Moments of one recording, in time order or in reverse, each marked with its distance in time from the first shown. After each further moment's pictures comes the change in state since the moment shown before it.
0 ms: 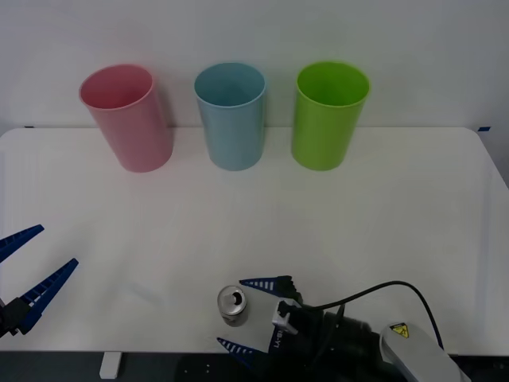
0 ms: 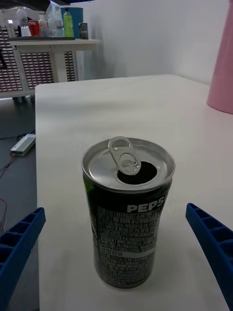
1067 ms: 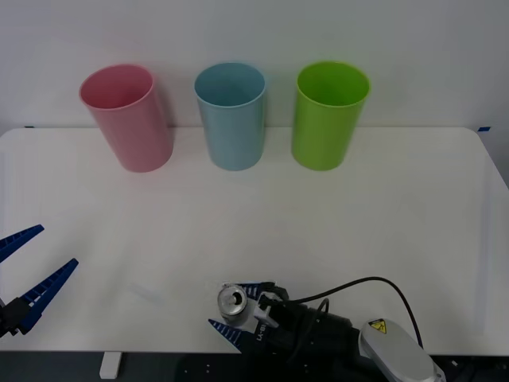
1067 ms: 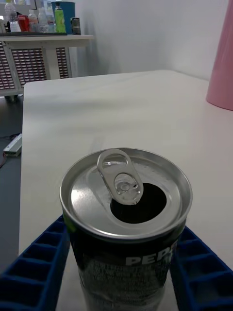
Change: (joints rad) right arm -0.040 0.073 0.001 0.074 0.034 0.037 0.005; left arm 0.000 0.000 0.000 0.000 0.000 0.000 0.000
